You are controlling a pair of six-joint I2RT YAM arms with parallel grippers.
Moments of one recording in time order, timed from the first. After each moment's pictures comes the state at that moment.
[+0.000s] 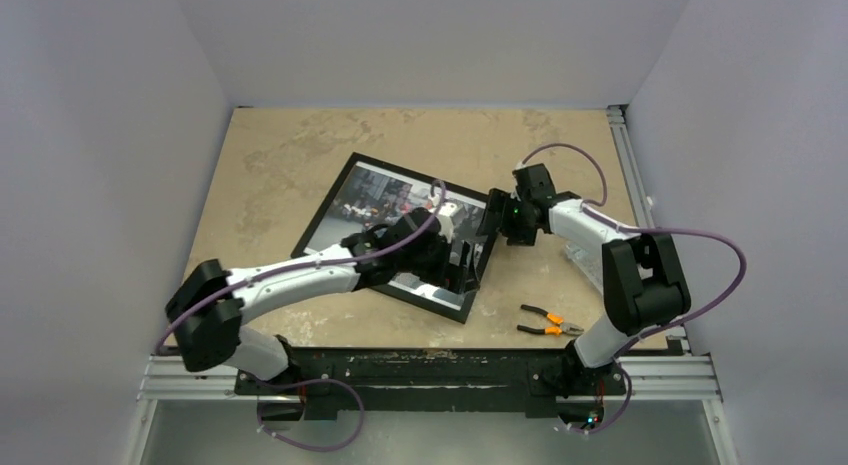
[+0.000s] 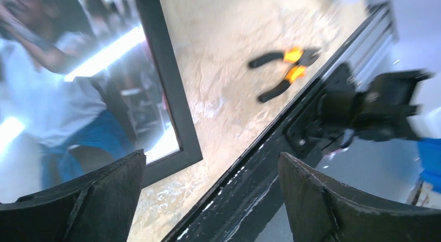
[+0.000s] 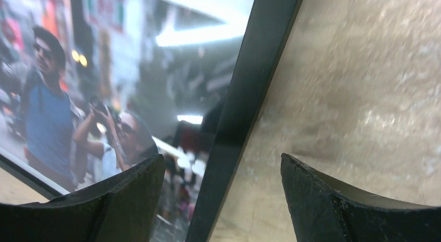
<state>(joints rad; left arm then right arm) -1.02 1.51 1.00 -0.22 0.15 -0.65 0.27 1.64 0.97 -0.35 -0.20 0.53</state>
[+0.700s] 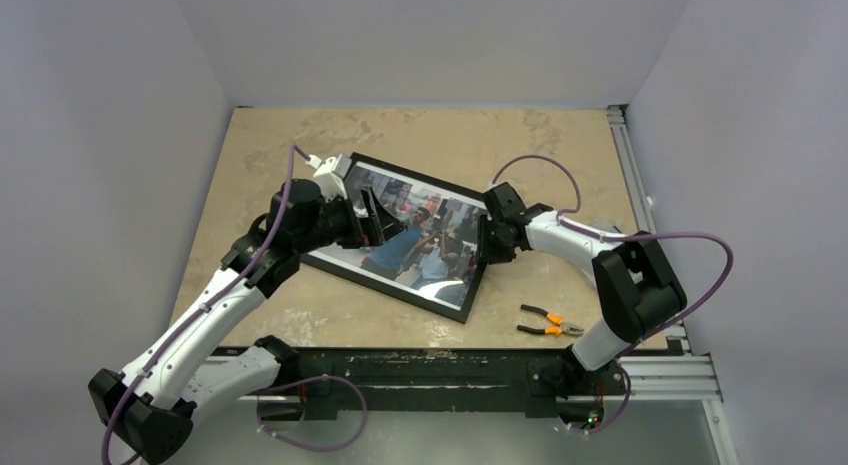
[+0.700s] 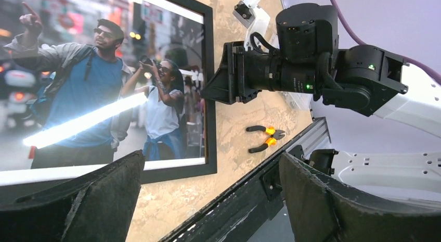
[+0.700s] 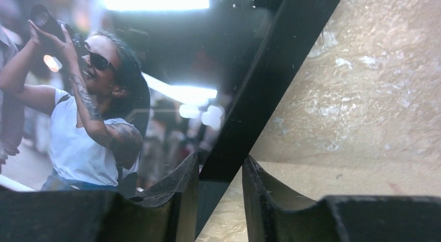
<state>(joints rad) -0.57 0.95 0.93 -0.42 0.25 -0.70 0.50 1.60 0.92 -0.47 0.01 0.54</state>
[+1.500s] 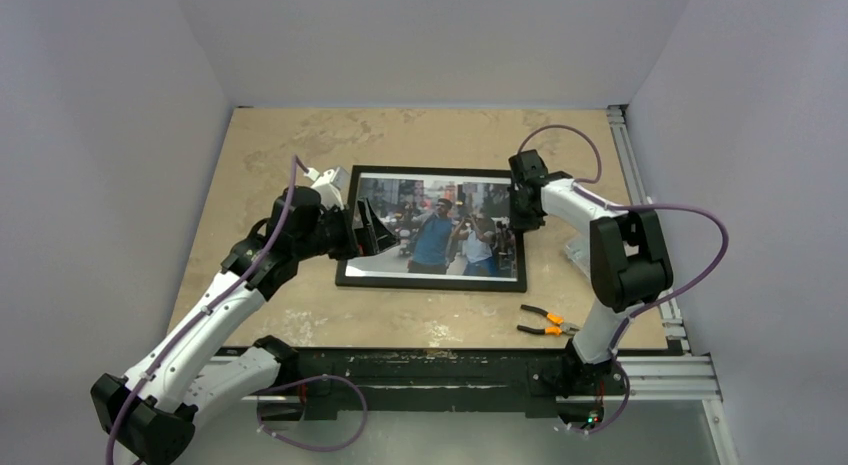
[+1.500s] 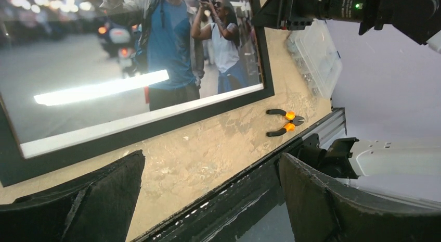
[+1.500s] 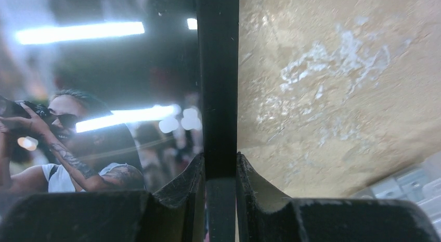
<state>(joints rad) -0.51 0.91 0.89 -0.53 0.27 -0.69 0.29 1.76 1.13 -0.56 0.16 0.32</state>
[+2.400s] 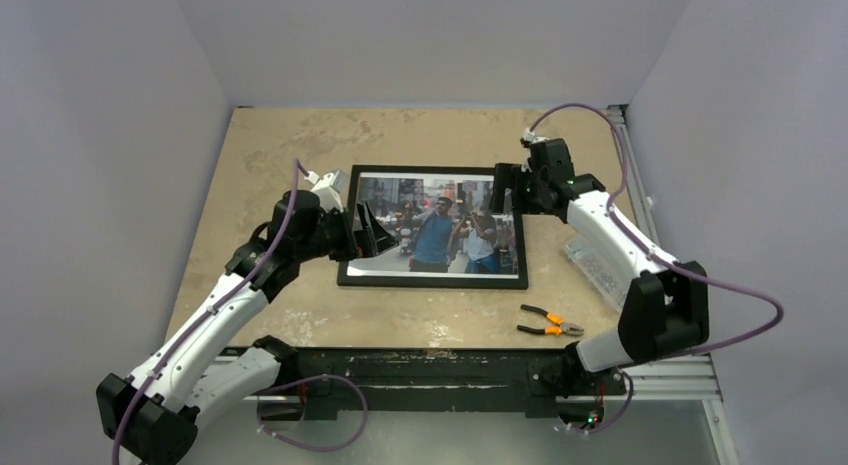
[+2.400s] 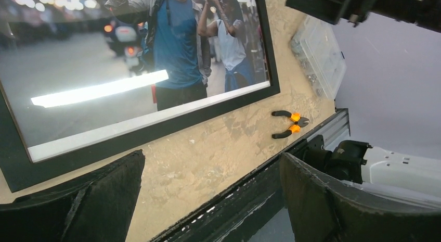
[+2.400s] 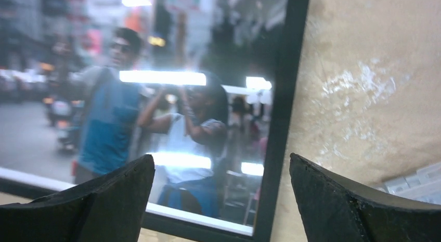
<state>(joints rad) -0.50 0.91 0.84 -0.49 0.28 -0.67 0.28 1.51 1.14 -0.57 0.00 0.29</state>
